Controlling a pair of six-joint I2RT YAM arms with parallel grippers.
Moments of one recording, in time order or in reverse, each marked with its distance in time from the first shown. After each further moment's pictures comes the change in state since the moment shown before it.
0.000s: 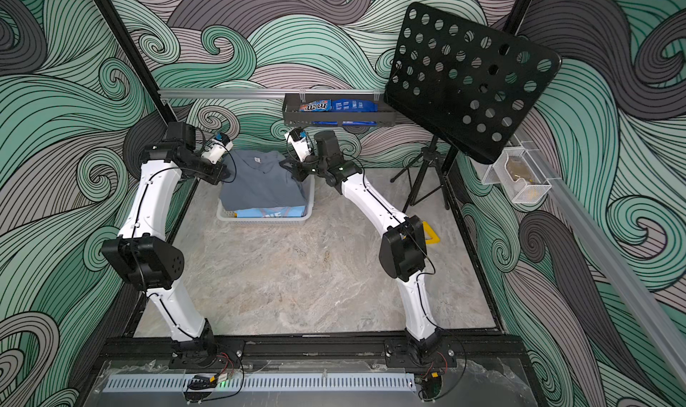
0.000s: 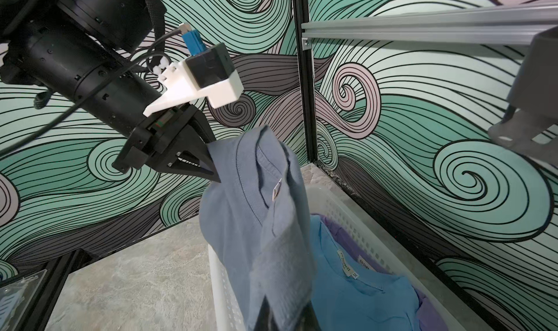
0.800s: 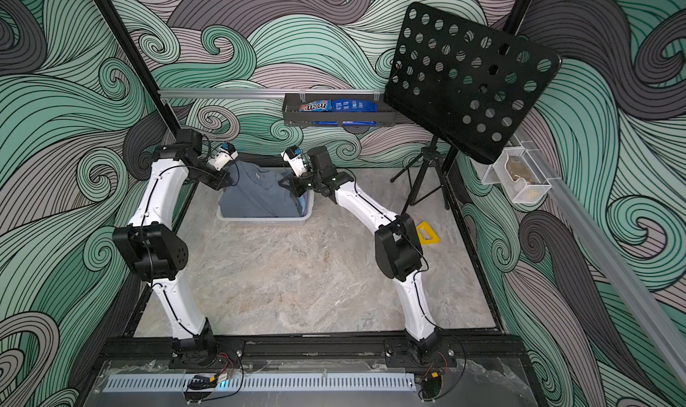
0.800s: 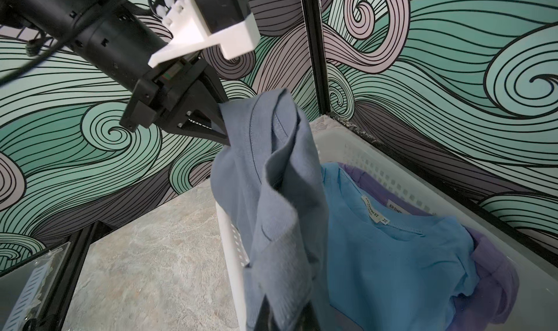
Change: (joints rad) left arm 0.010 0.103 0.000 -0.027 -0.004 0.077; right arm 0.022 0.013 -0.136 0.013 0.001 0.036
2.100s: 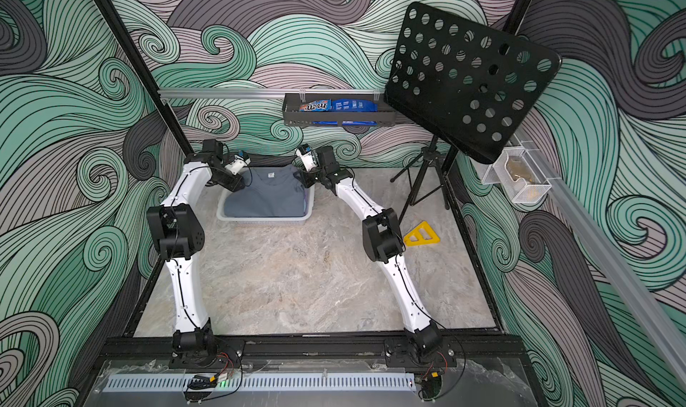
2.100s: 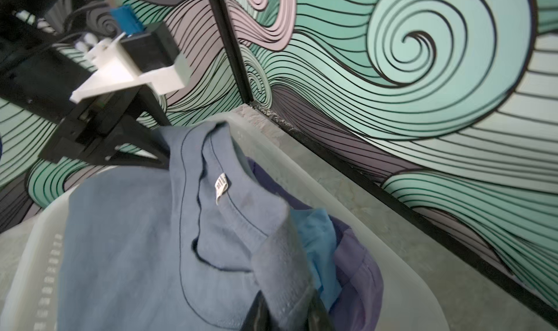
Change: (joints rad) left arm -0.038 0.317 0.090 0.243 -0.098 -0.005; right arm -0.114 0.430 0.447 -0.043 0.127 -0.066
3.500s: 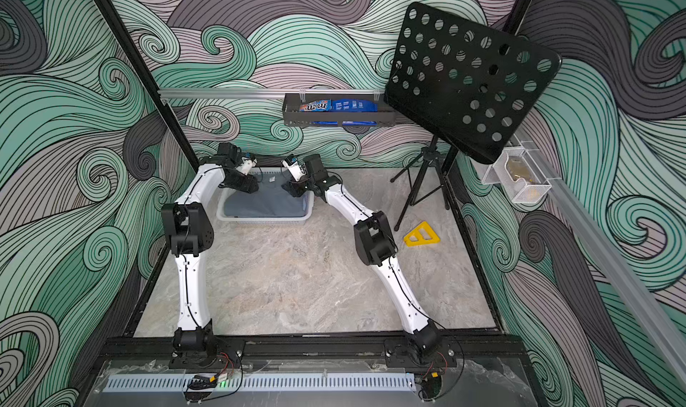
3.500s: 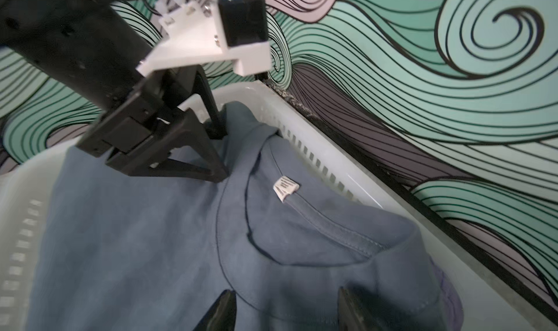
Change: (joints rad) left arm -0.057 0.090 0.045 0.017 -0.009 -0.280; right arm 0.081 0.050 0.014 -0.007 0.063 -0.105
